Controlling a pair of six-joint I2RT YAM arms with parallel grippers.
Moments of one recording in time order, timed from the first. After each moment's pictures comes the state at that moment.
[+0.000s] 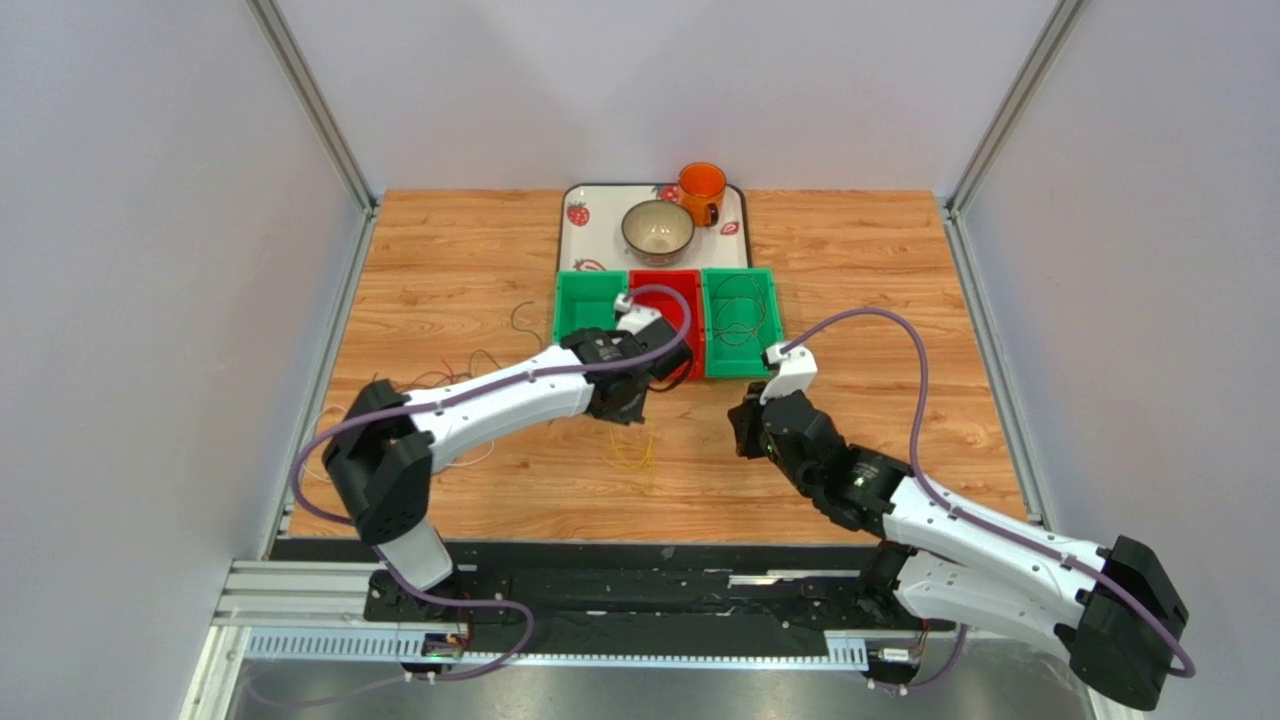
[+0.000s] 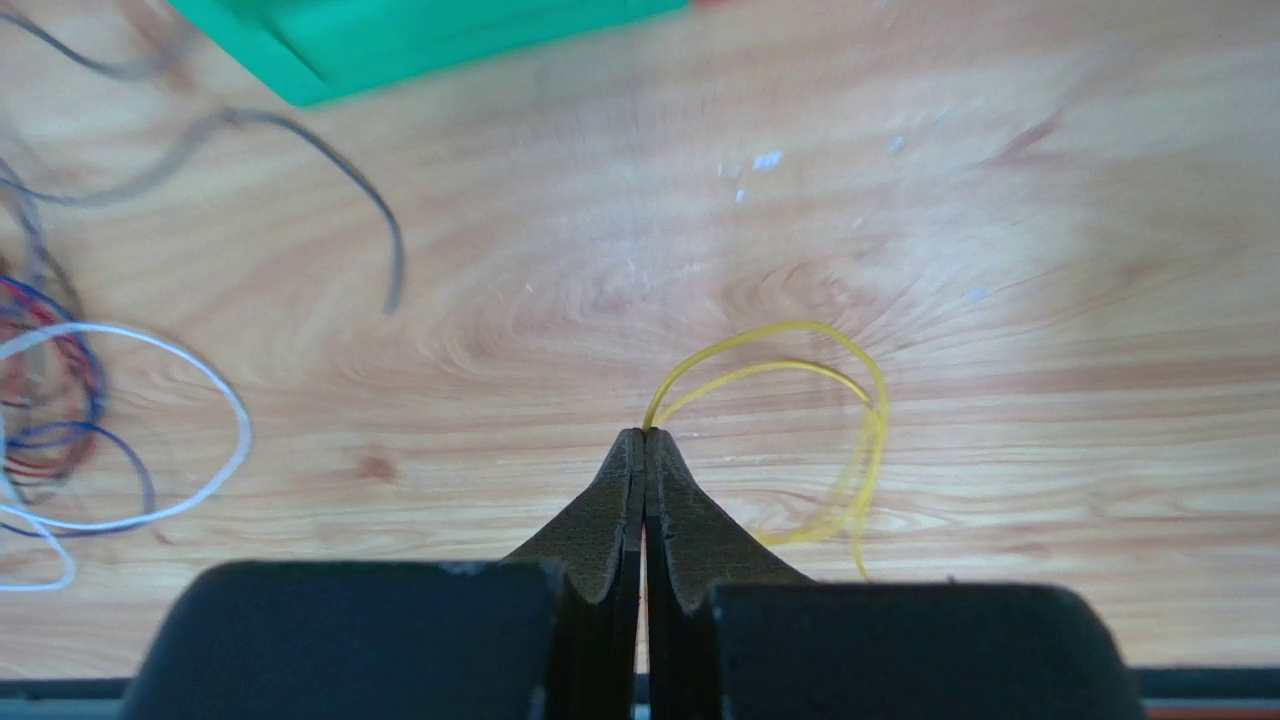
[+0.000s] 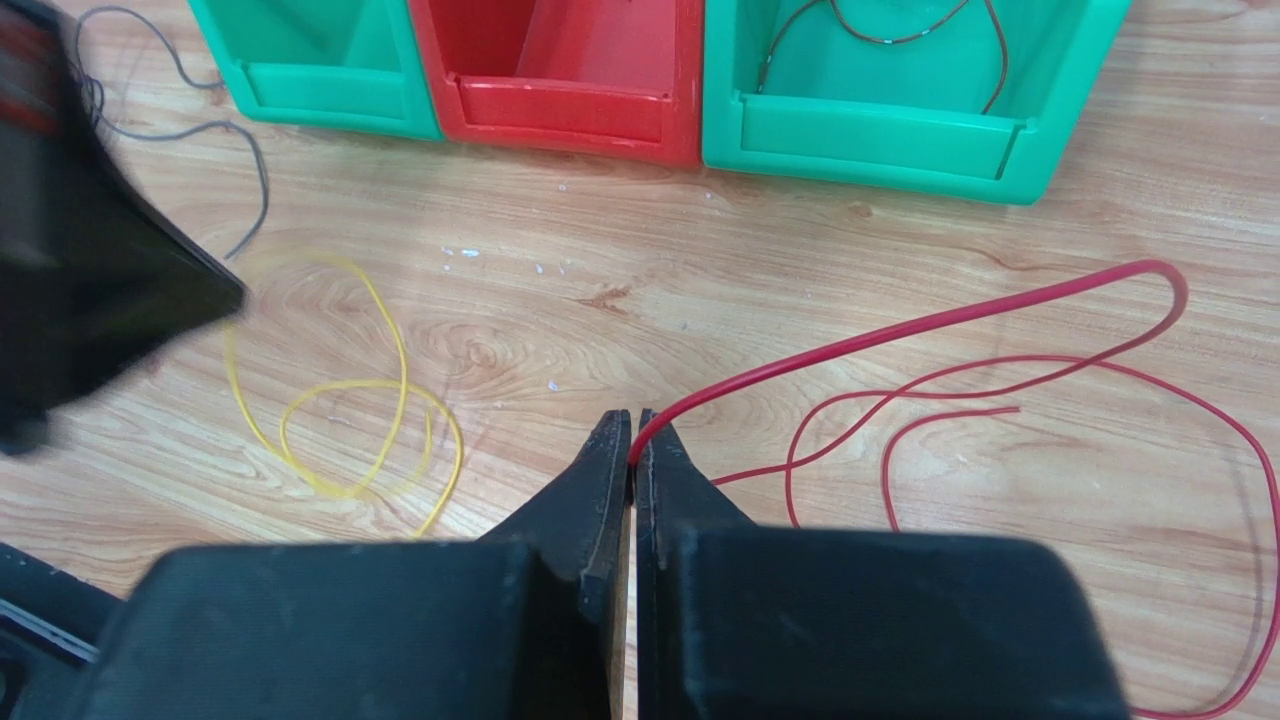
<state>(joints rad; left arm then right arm) -0.95 1.70 1.27 -0.85 -0.42 -0.66 0.90 0.91 0.50 -0.09 0.44 0.54</state>
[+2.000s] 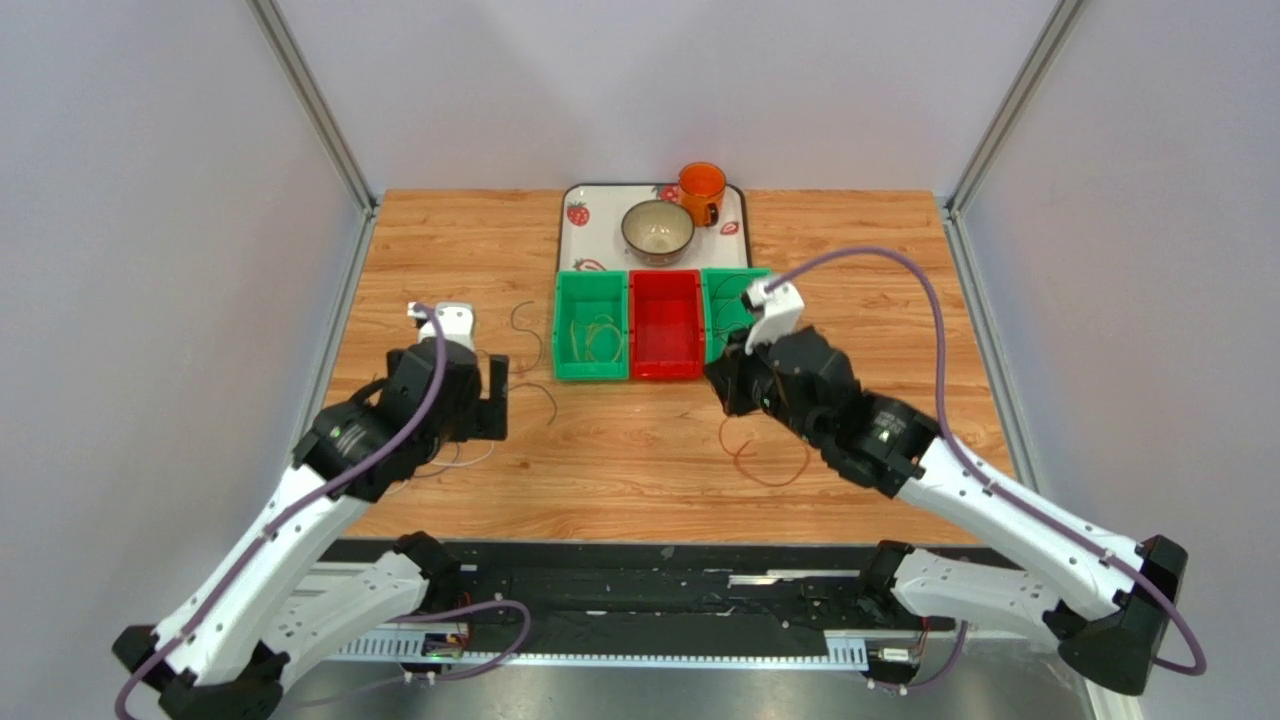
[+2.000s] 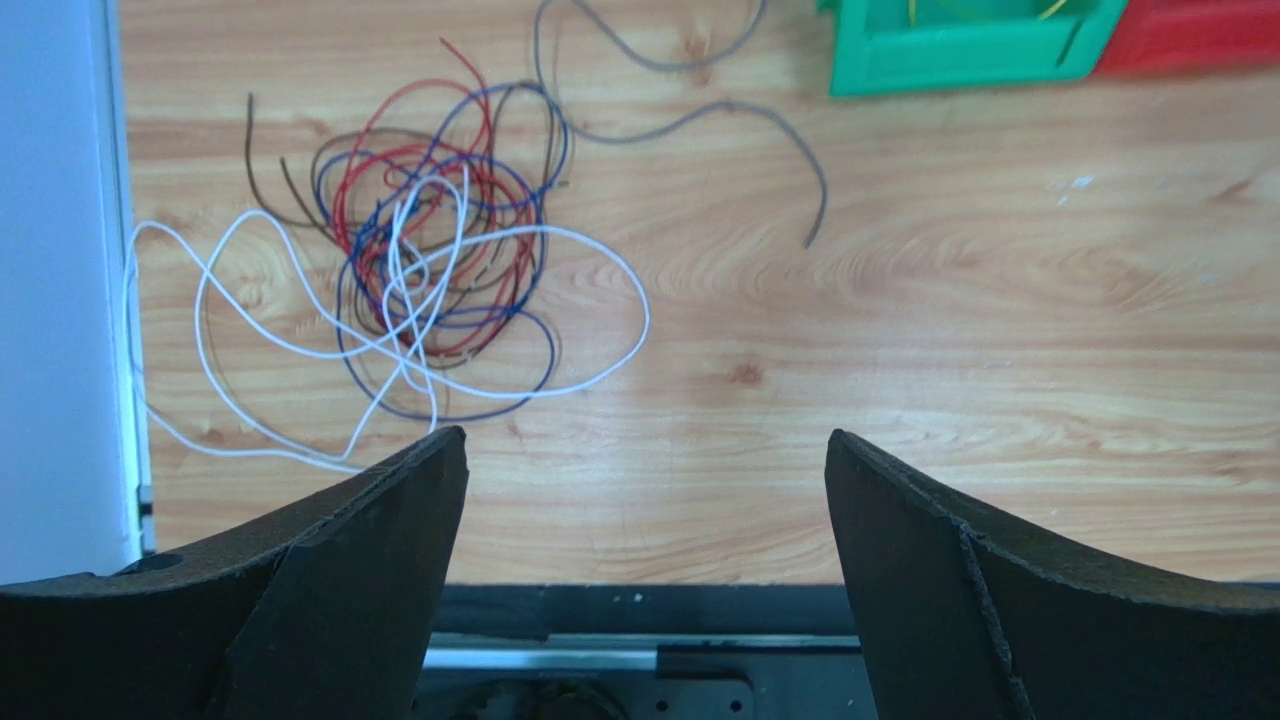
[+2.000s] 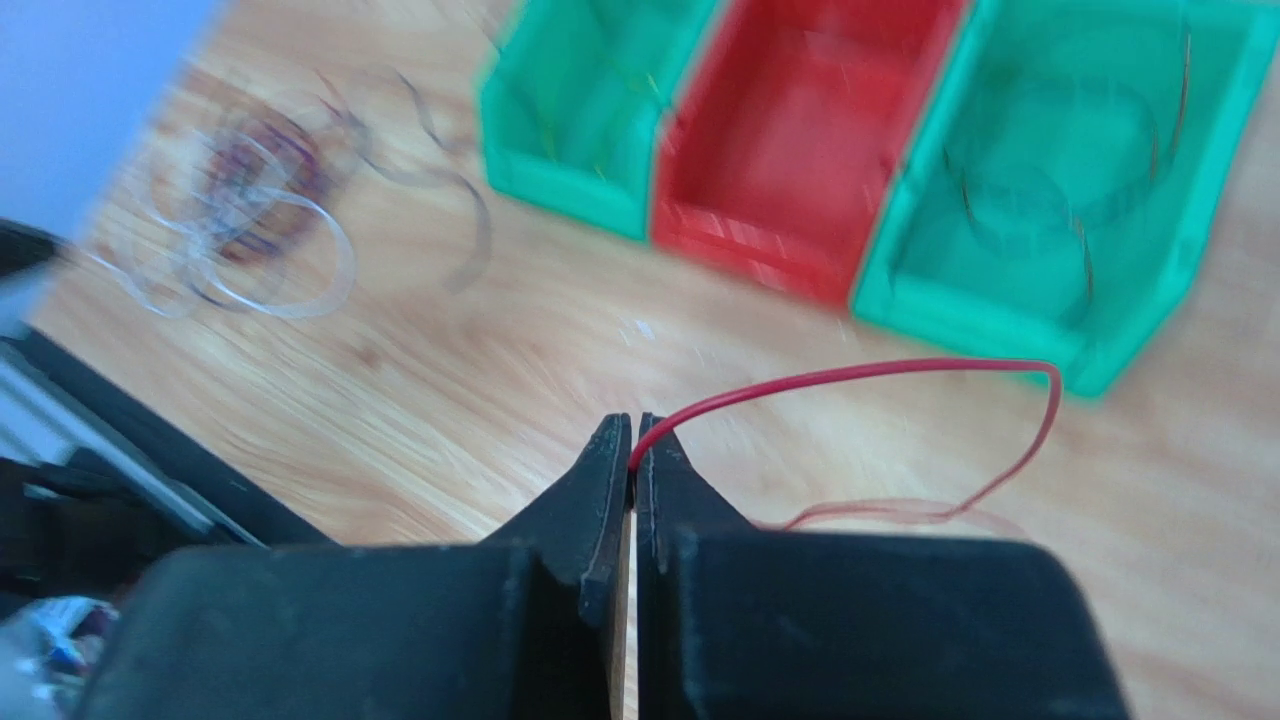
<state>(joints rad) -0.62 0.83 1.04 -1.07 -0.45 -0.39 0.90 0.95 0.86 -0.33 0.28 0.42</state>
